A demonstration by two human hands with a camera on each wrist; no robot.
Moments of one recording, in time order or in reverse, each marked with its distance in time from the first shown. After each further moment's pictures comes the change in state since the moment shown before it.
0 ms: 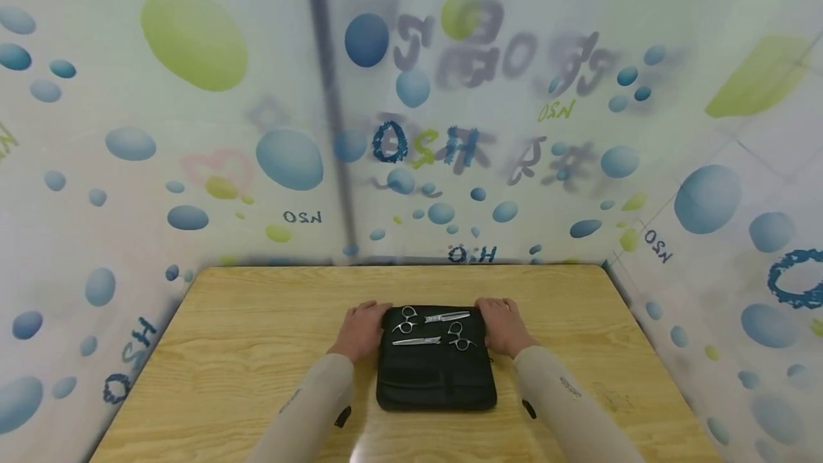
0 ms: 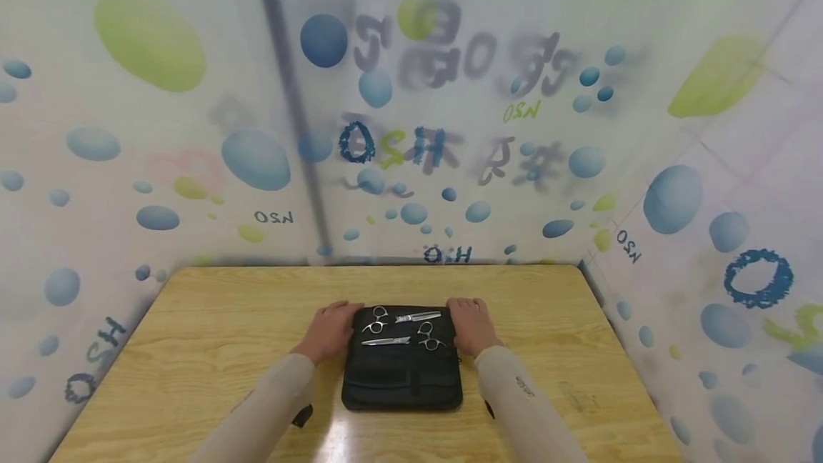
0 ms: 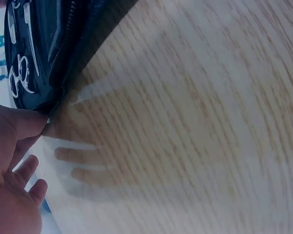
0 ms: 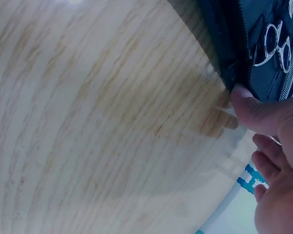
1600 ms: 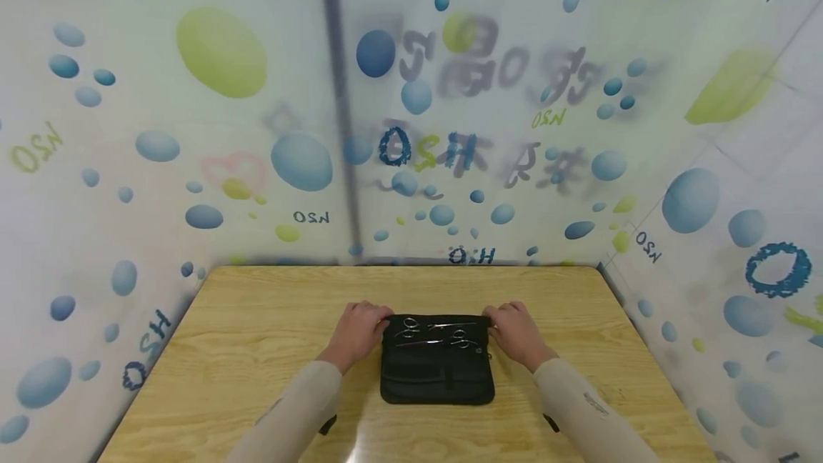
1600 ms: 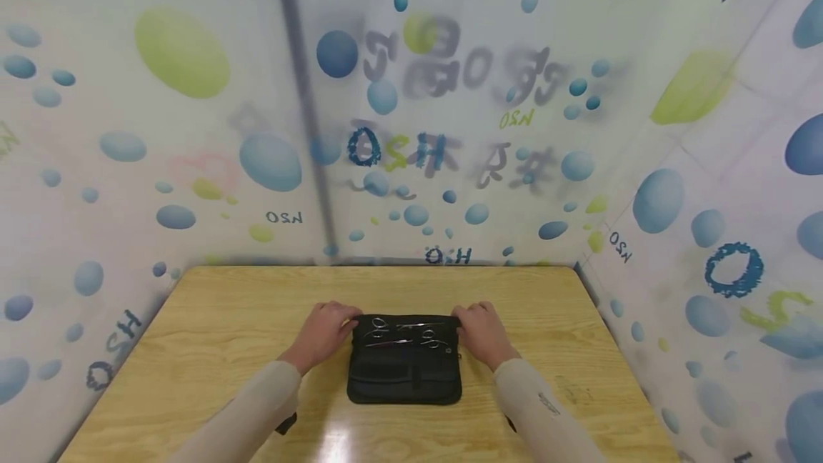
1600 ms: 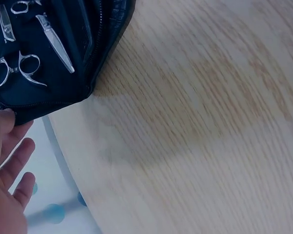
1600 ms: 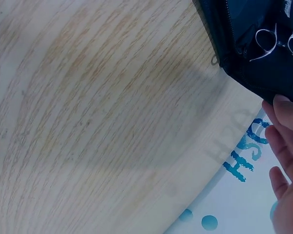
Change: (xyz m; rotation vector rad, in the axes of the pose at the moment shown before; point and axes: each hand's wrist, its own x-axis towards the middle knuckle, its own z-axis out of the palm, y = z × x) left_hand -0.033 0.010 -0.034 0.032 0.176 0.170; right_hand -0.047 0.000 -0.024 -0.068 0.282 -0.203
